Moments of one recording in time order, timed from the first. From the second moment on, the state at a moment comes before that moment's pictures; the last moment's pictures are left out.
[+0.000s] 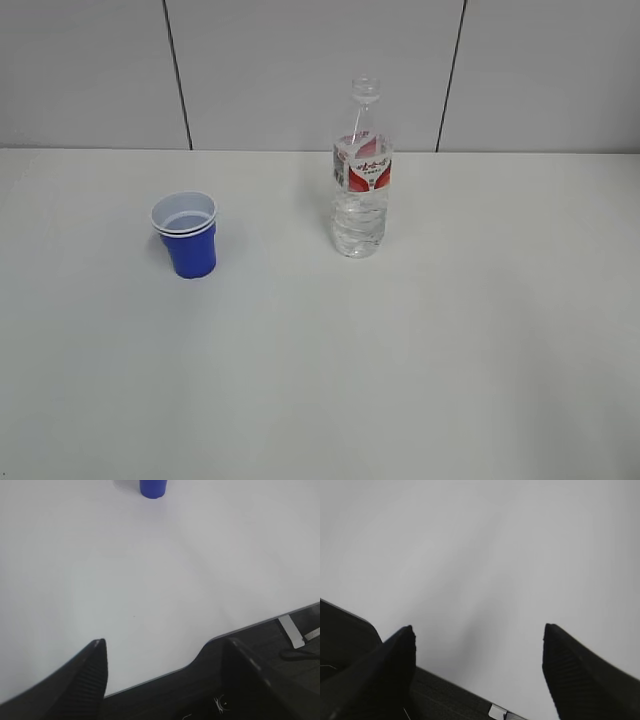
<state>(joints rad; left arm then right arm) -0.46 0.09 -0.58 0.00 1.28 -0.15 0.53 0.15 -0.56 -0.27 1.24 0.02</state>
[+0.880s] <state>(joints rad) -0.46 0.09 -0.53 0.01 1.11 -0.15 0.53 0.14 -0.50 -0.27 1.15 0.07</state>
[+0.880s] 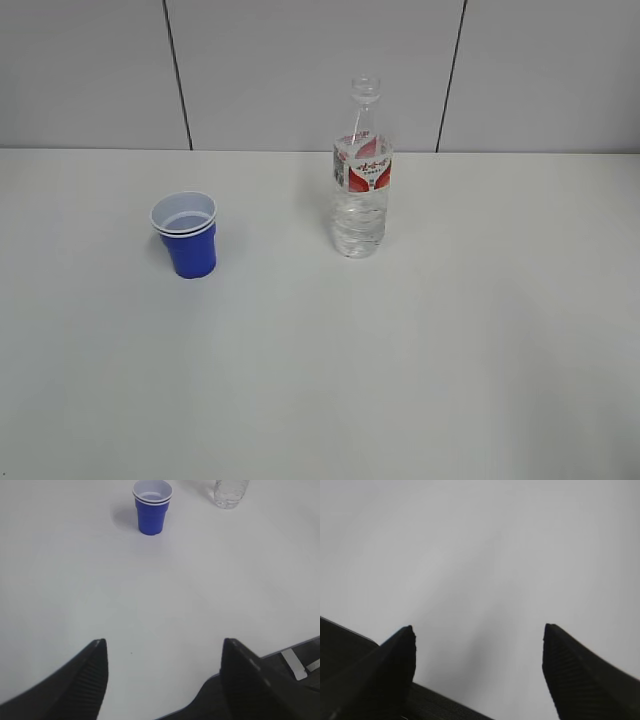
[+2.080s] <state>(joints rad) -0.18 0.09 -0.53 0.01 1.10 -0.15 0.25 0.12 -0.50 -0.27 1.14 0.07</state>
